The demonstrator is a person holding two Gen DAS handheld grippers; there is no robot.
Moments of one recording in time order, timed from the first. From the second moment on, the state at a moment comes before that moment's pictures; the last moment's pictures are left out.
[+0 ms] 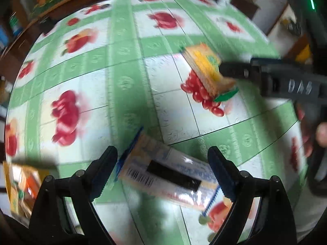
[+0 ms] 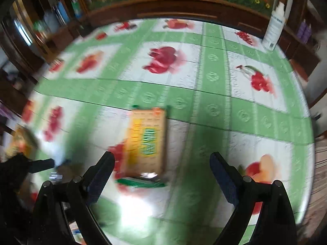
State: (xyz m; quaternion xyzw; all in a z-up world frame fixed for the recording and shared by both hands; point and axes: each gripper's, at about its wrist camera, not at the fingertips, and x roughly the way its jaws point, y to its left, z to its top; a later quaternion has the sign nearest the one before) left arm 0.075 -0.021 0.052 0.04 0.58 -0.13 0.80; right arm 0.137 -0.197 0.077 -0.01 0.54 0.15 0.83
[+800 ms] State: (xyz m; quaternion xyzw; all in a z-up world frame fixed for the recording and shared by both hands) left arm 0.054 -0.024 0.022 -0.11 0.57 -0.01 0.81; right arm 0.149 -0.173 0.042 0.02 0.51 0.17 0.84
